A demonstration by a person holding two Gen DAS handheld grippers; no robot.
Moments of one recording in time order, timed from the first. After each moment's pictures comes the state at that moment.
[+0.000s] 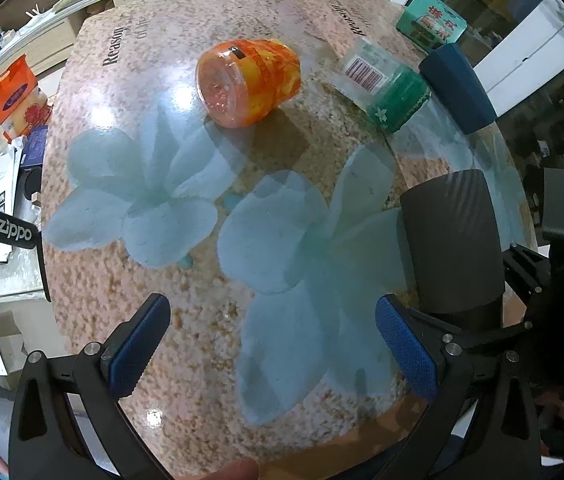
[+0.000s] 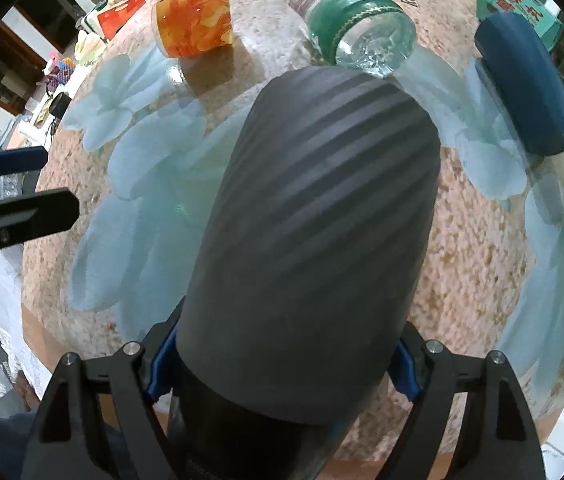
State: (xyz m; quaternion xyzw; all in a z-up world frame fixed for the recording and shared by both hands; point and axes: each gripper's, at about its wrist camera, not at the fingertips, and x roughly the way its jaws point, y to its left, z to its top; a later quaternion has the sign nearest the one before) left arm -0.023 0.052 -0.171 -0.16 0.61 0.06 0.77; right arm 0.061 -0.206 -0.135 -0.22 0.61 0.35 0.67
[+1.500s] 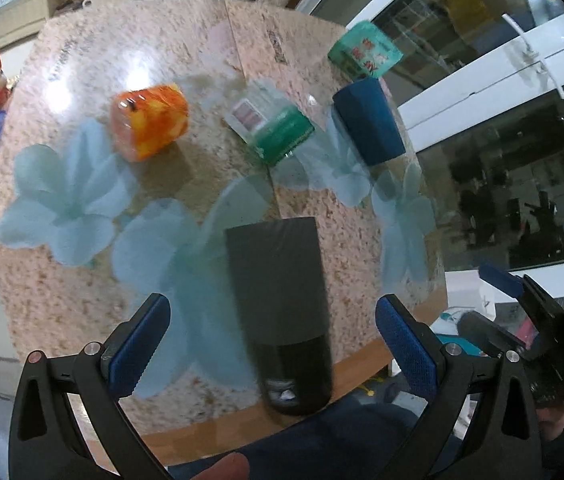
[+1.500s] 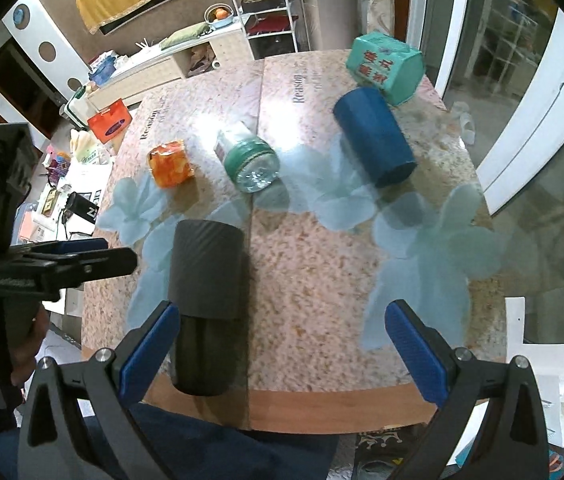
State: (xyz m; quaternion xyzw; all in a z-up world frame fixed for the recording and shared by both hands) left arm 0.003 0.007 -0.113 -0.26 0.59 -0.01 0.76; right arm 0.093 -0.281 -0.032 -0.11 0.57 0.32 0.75
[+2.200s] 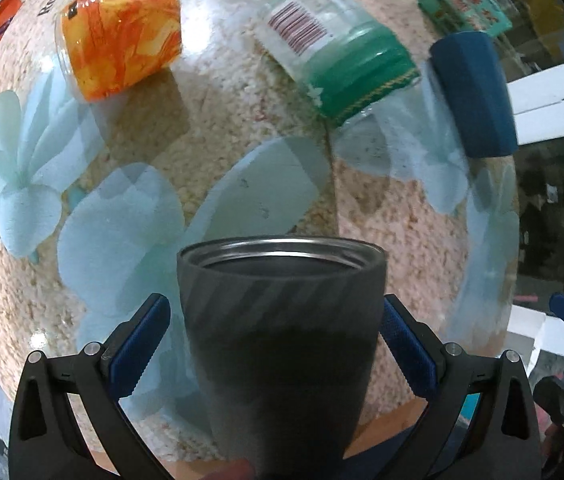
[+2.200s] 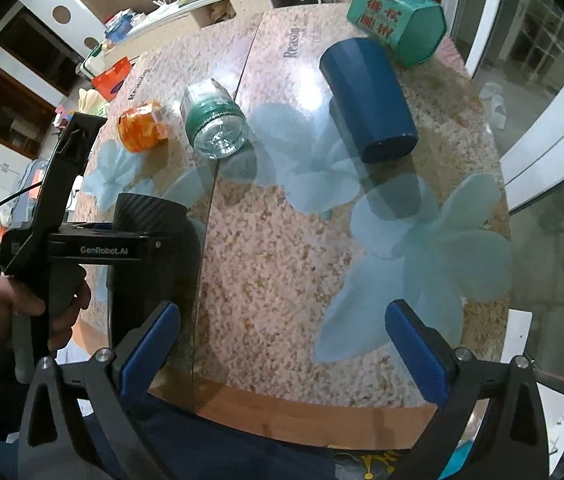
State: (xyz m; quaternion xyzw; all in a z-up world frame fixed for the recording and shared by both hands) left arm 0.047 -0.012 -0.208 -0.26 0.66 0.10 0.70; right arm 0.136 -0.282 -0.086 -0.15 0.62 0.37 0.68
